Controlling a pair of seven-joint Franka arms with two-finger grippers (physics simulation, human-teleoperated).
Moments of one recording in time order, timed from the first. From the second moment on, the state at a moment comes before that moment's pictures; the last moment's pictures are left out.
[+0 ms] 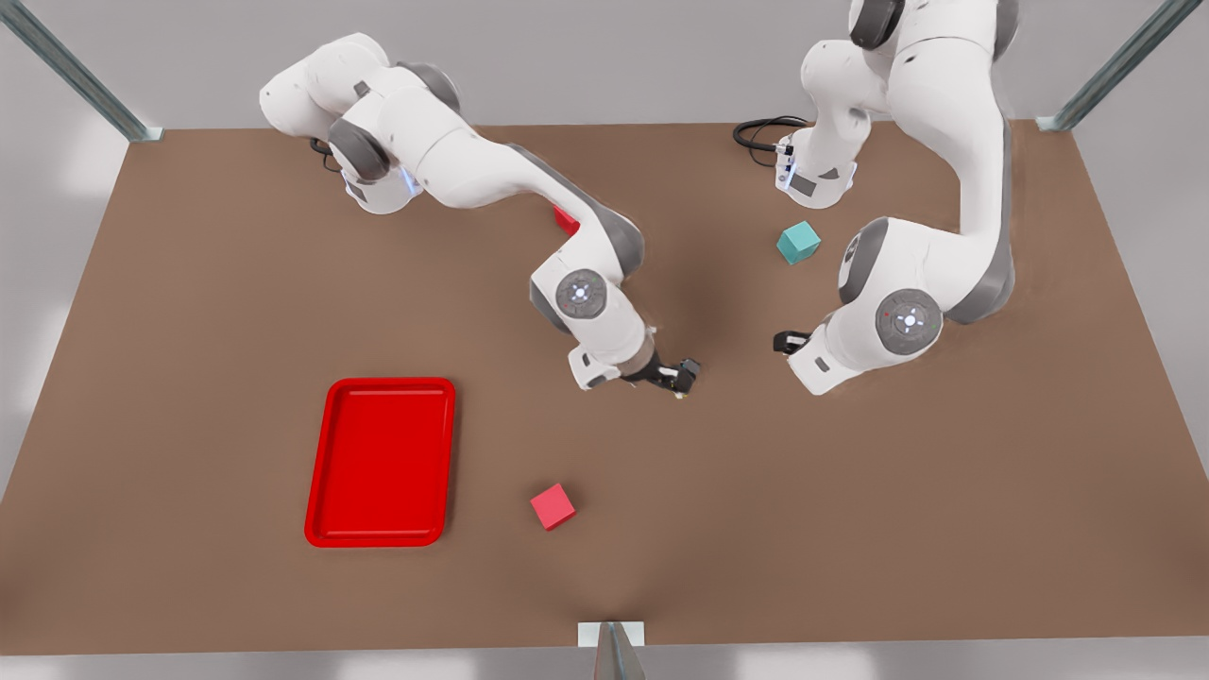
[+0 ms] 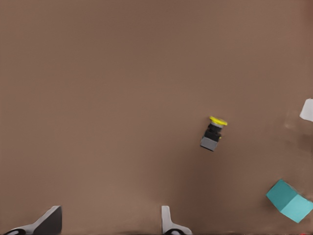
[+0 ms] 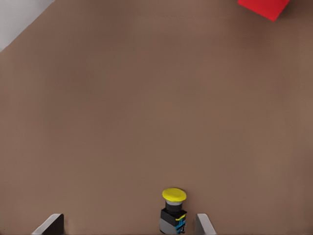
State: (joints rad) left arm -0.41 0.39 0.02 -1.50 -0.06 1.59 -0.14; right arm 0.61 0.80 0.06 -0.96 0.20 2.10 1.04
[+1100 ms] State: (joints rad) left arm -0.65 0.59 0.01 -1.98 -0.03 2.58 0.03; right arm 0.11 0.23 0.03 -1.41 -0.04 1.56 0.16
